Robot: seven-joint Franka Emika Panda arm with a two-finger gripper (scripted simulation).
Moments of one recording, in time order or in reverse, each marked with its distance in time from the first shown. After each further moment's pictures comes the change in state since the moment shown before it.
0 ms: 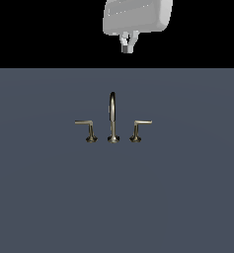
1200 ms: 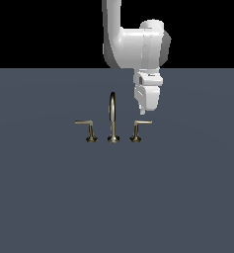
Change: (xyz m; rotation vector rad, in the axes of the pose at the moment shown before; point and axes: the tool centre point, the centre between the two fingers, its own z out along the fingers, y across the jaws) arm 0.129 -0.002 0.205 -0.044 0.071 0.634
